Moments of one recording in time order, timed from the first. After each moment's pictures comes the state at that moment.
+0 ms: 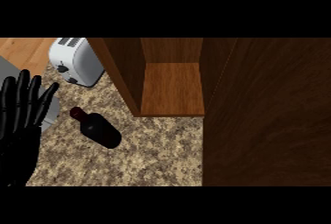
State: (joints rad) left arm 0.01 0.11 0.00 -2.10 0.02 -0.03 -0.01; right arm 0.00 -0.11 0.05 -2.10 0.00 -0.02 -0.03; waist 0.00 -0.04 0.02
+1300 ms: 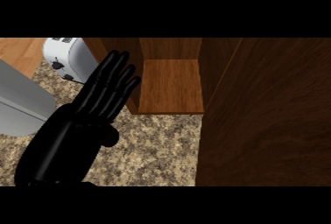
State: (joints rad) left arm -0.36 0.00 -0.29 -2.17 0.15 0.18 0.66; right arm 0.22 -0.17 0.25 -2.44 -0.16 0.12 0.27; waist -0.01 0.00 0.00
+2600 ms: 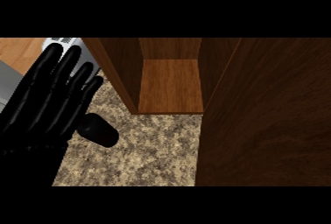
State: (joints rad) left arm -0.46 0.04 -0.26 -2.36 -0.03 0.33 0.97; right arm 0.21 -0.17 0.31 -2.52 -0.12 0.06 0.39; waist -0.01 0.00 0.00
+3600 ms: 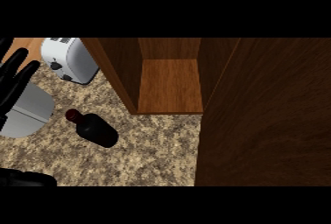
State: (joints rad) left arm -0.34 0.22 0.11 -2.28 0.23 0.14 0.84; right arm 0.16 -0.17 0.33 -2.52 -0.11 0.03 0.45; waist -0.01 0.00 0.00
